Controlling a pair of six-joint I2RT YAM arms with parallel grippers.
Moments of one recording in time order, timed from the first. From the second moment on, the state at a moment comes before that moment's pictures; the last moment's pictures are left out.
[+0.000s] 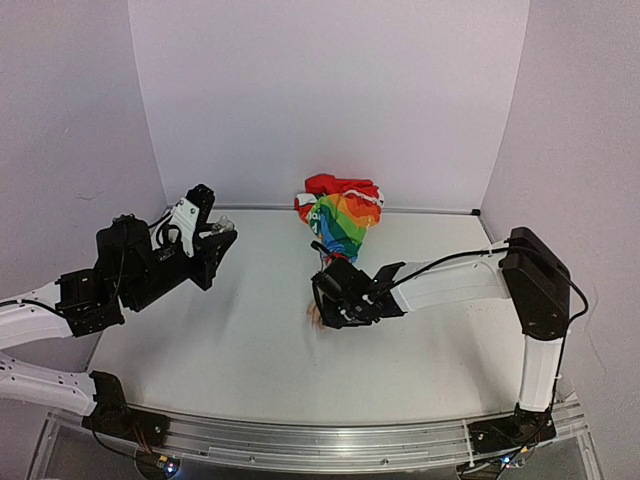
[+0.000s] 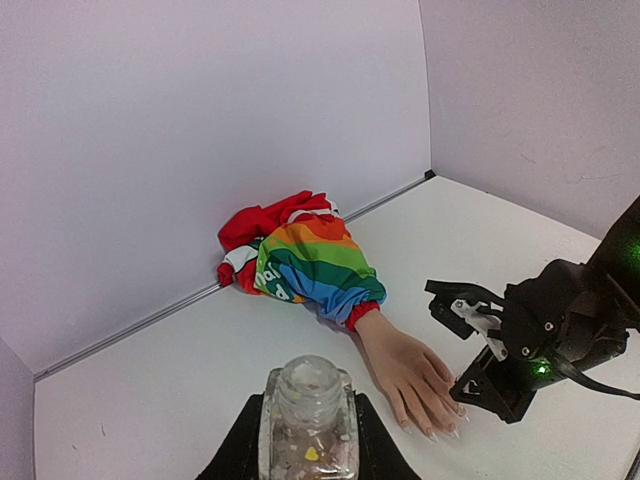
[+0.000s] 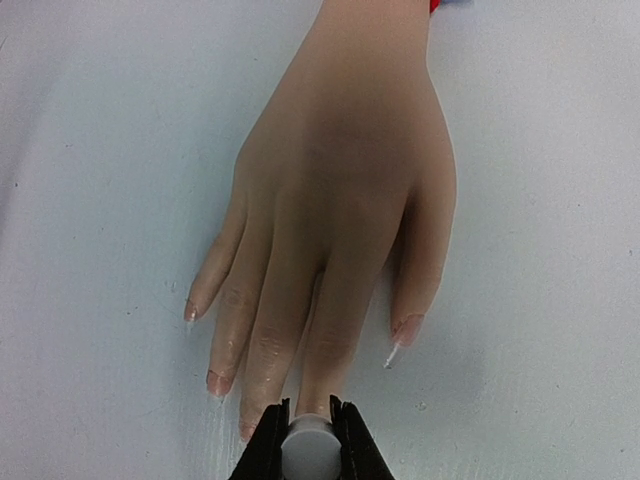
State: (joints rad) left arm -1.01 0.89 0.74 0.04 -0.40 0.11; right arm 1.02 1.98 1.30 -0.33 0.36 0.82
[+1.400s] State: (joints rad) left arm -1.01 0.89 0.74 0.04 -0.40 0.11; right arm 1.06 1.98 1.30 -0.36 0.37 0.83
